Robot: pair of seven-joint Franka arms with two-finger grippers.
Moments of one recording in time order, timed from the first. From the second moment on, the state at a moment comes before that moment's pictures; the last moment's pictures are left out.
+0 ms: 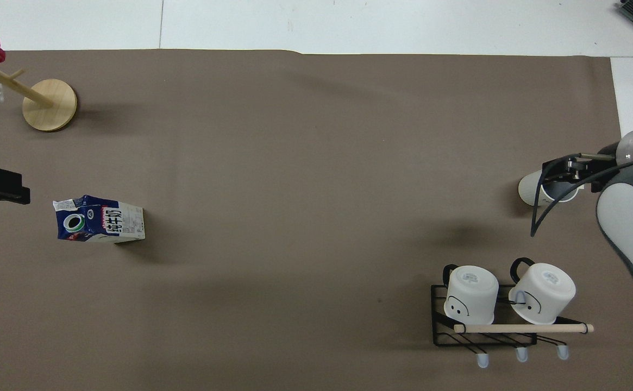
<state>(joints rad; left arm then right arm) -0.05 -0.08 0.01 -1.56 -0.02 1.46 -0.12 -0.19 0.06 0.09 -1.87 -0.03 1.92 0.09</state>
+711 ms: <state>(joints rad) -0.05 -0.09 0.01 -1.58 -0.02 1.45 -0.12 -0.19 0.09 0.08 -1.97 -0.04 2.12 0.01</state>
